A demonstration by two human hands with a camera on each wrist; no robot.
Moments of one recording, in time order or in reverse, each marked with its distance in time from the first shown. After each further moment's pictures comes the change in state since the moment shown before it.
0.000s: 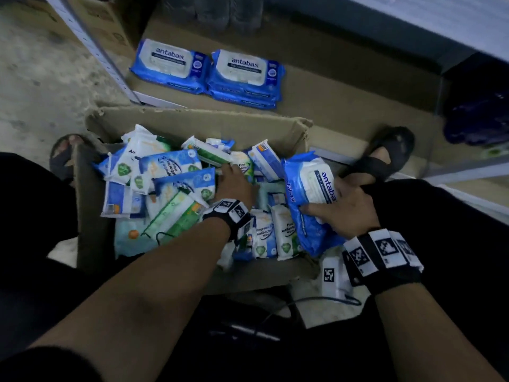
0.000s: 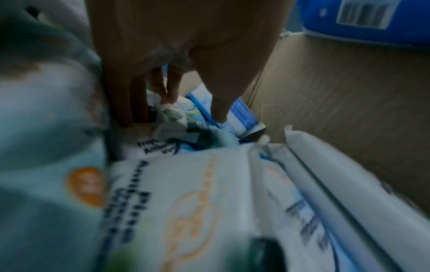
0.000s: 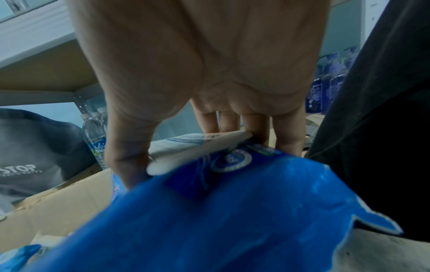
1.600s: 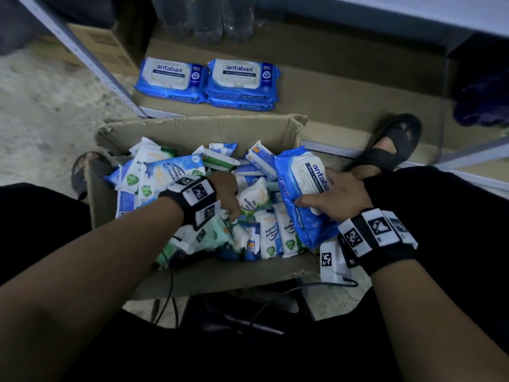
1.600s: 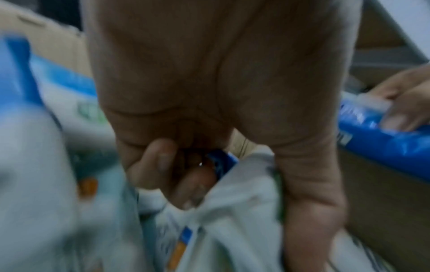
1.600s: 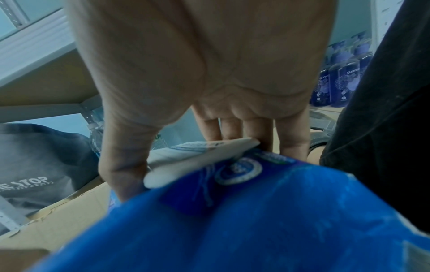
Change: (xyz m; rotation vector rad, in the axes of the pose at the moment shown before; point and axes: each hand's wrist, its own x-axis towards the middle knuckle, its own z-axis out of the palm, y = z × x) left_hand -0.007 -0.001 -0.089 0.509 -0.646 0.218; right_hand 0.015 0.001 0.009 0.121 -0.010 -0.068
